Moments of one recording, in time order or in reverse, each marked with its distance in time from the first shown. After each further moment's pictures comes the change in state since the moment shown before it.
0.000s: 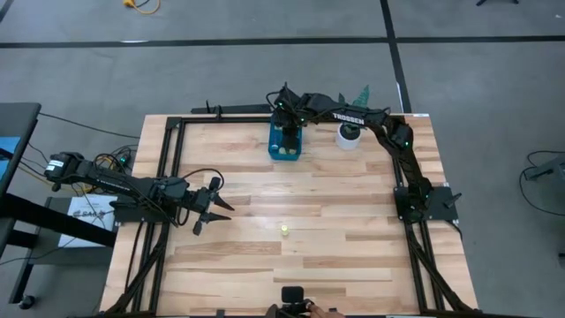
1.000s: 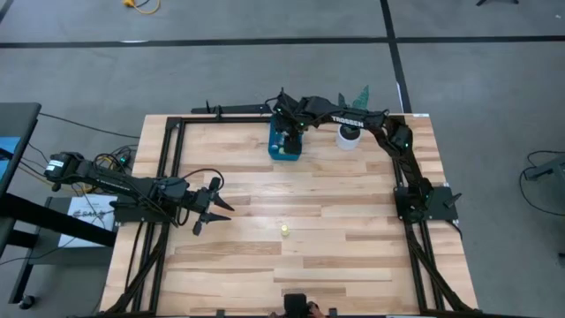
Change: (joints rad) left arm 0.000 0.000 0.000 0.000 0.005 -0.001; right arm 0.030 -0.004 0.000 -0.076 0.026 -0.007
